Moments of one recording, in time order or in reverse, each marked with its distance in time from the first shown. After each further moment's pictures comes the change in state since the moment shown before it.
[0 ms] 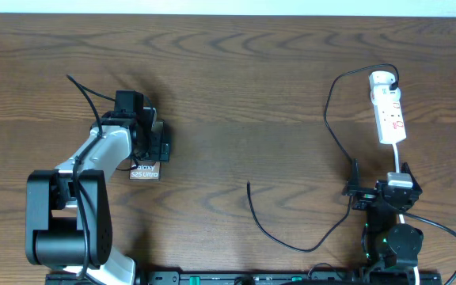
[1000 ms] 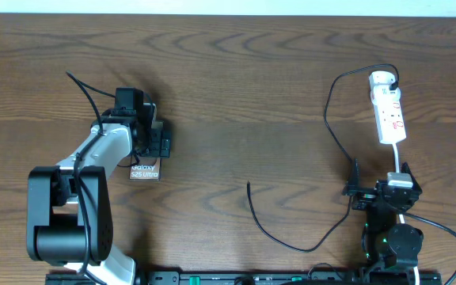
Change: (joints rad) left arm 0.000 0.021 0.017 0.033 0.000 0.000; right arm 0.000 0.000 0.000 0.000 0.000 0.000
